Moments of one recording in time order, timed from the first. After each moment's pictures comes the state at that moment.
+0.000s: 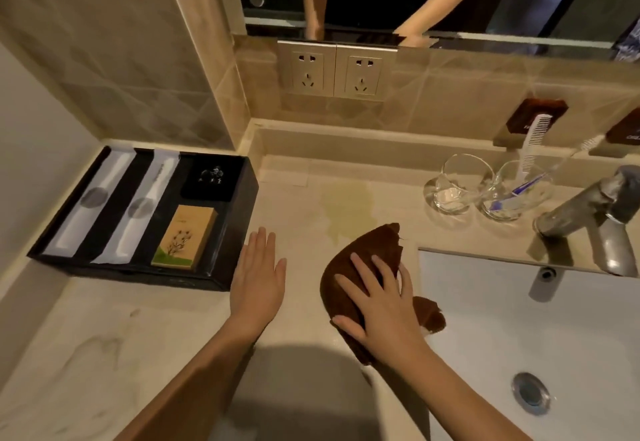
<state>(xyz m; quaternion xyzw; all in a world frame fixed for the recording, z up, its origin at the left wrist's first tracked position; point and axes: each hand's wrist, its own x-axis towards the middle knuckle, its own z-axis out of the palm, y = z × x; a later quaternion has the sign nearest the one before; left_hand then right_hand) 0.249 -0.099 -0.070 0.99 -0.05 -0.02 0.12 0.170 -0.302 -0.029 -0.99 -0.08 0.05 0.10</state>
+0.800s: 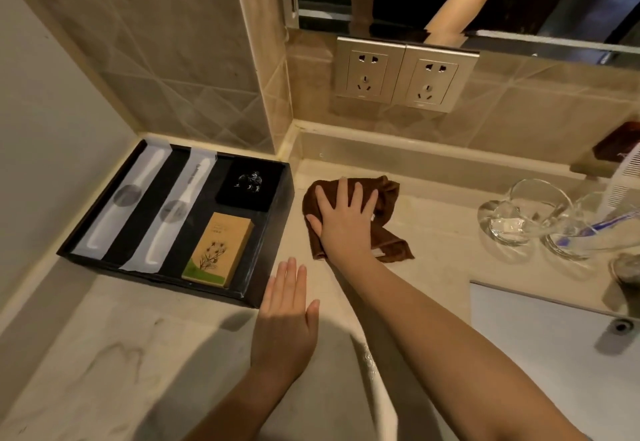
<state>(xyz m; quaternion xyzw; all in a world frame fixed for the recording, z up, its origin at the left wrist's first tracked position) 0.227 -0.088 -0.081 0.99 -0.06 -0.01 0.09 0.360 -0.203 -0.060 -1.00 -0.04 -0.06 0.01</state>
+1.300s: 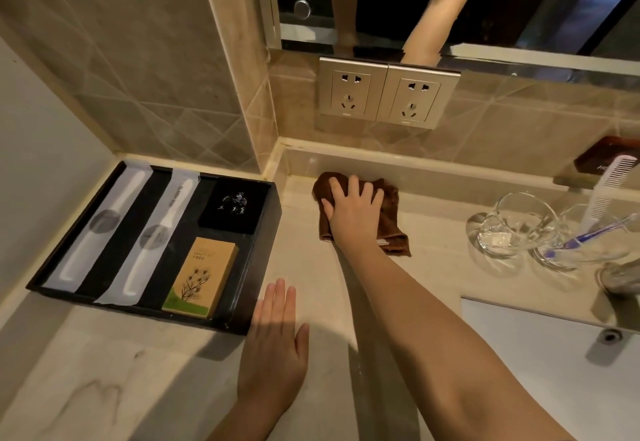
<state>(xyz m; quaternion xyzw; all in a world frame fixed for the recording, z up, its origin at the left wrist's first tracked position) 0.225 -0.085 -0.087 0.99 -0.07 -0.02 0.10 0.410 -0.237 -0.064 -0.99 0.04 -0.10 0.02</state>
